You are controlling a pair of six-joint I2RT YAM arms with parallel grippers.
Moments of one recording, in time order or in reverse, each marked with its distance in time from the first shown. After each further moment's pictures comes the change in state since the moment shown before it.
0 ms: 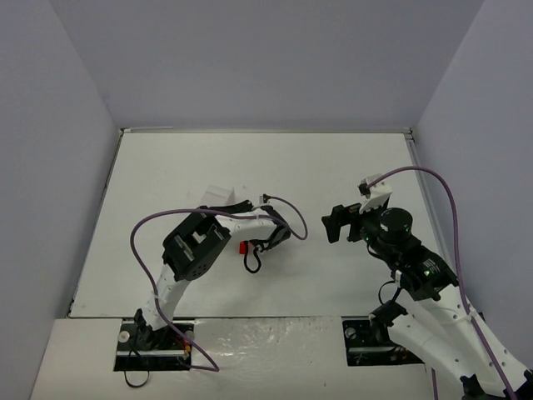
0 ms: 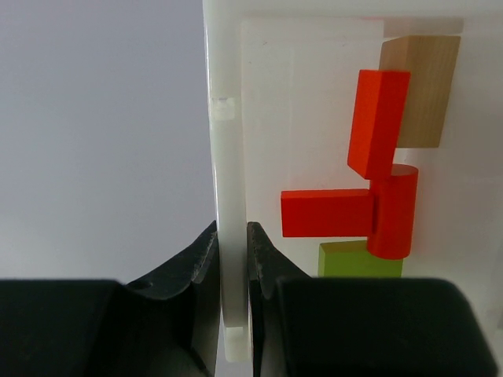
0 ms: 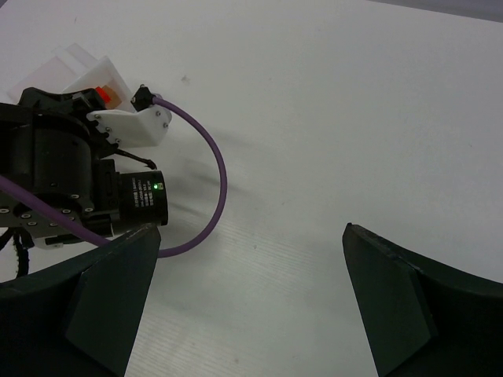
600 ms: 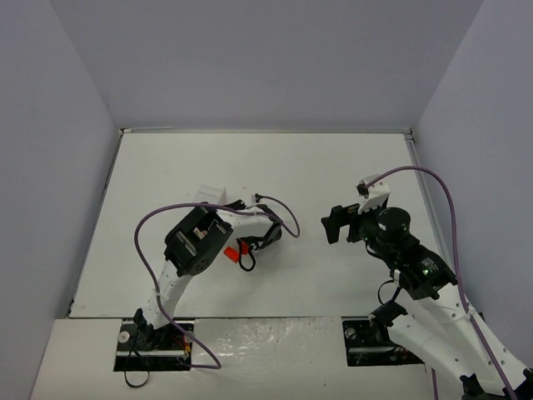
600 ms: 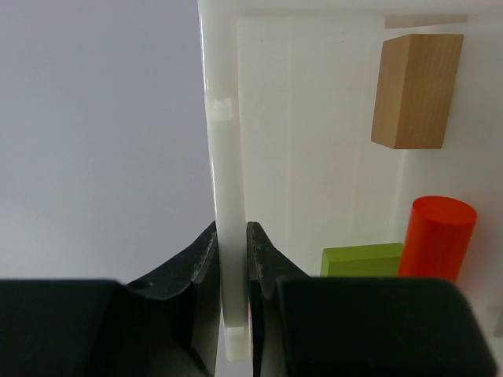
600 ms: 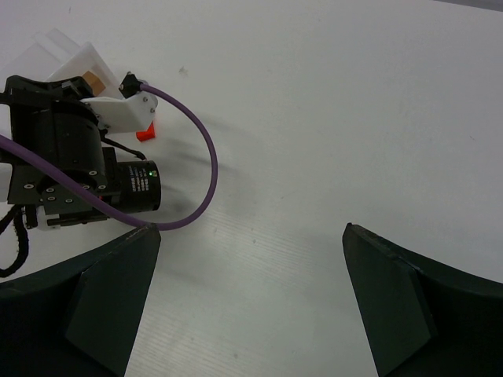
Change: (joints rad) left arm 0.055 0.058 -0.020 -0.109 -0.048 -0.158; right arm 0.000 0.005 0.000 -0.012 -0.001 0.001
